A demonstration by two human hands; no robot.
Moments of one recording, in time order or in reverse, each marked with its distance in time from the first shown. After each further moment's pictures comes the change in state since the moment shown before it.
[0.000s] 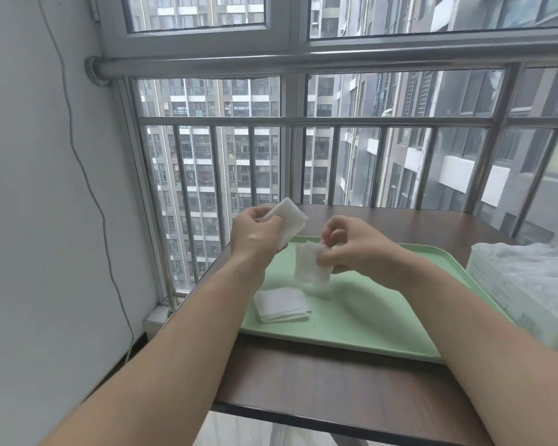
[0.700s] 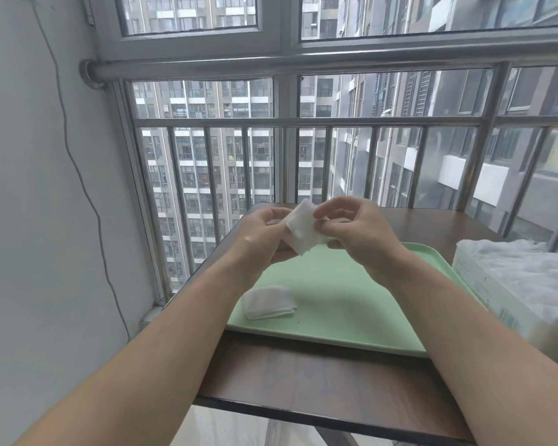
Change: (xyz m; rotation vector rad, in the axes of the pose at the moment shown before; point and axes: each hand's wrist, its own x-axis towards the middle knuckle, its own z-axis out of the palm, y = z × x) left_hand -0.013 0.004 0.007 -0.027 -0.402 -0.046; right_hand -0.015 -0.011 -0.006 0.160 0.270 -0.186
